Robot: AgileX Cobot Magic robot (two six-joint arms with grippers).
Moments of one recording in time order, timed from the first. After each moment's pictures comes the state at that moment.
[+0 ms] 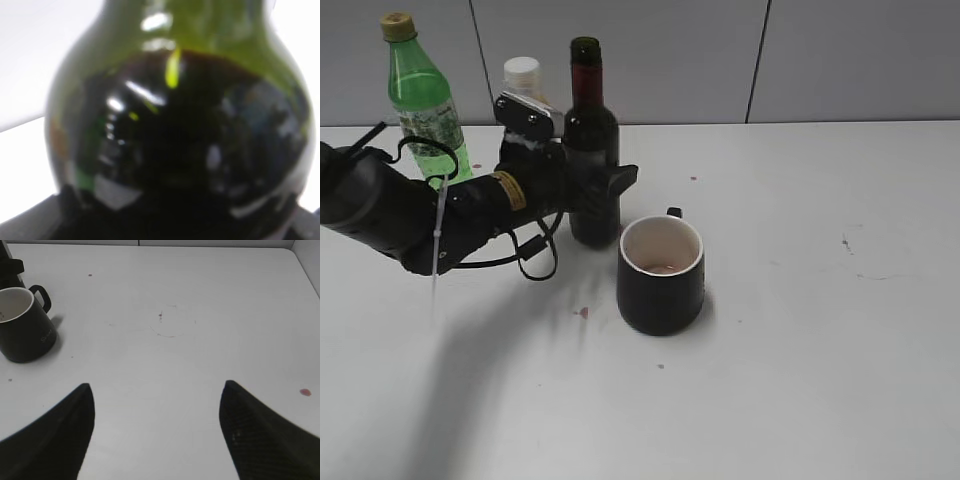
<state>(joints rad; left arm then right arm) -0.41 2.19 -1.07 0.32 -0.87 -0.10 -0.05 0.00 -0.42 0.19 0.94 -0.15</state>
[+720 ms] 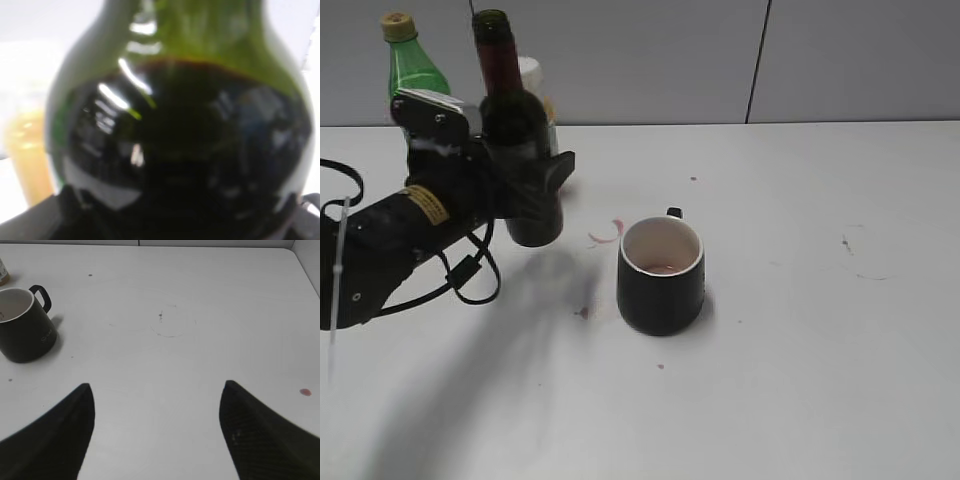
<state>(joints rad) -0.42 1.95 -0.71 0.05 -1.03 0.06 -0.05 0.00 -0.42 0.19 0.94 -0.15</state>
